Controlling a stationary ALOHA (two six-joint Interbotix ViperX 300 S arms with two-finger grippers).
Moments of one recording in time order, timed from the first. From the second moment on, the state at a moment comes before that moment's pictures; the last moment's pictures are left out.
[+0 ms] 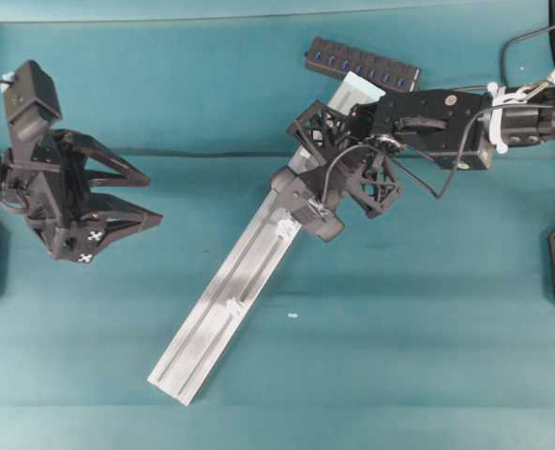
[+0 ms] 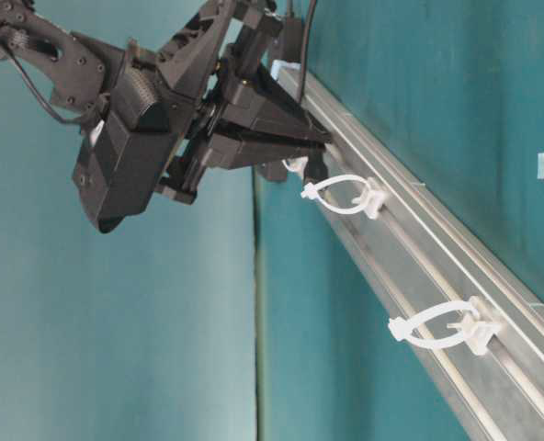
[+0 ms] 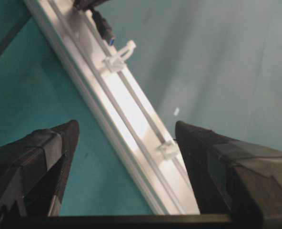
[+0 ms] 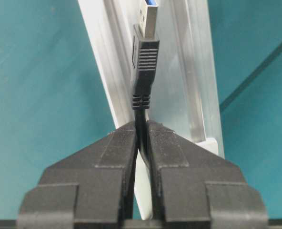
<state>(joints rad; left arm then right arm) 0.11 -0.63 0.98 0.02 0.08 -0.51 -0.27 0.20 0.42 0.01 0.67 -1.11</state>
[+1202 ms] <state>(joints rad) 0.11 -0.66 0.98 0.02 0.08 -0.51 -0.21 0.27 0.29 -0.07 0.82 -1.12</state>
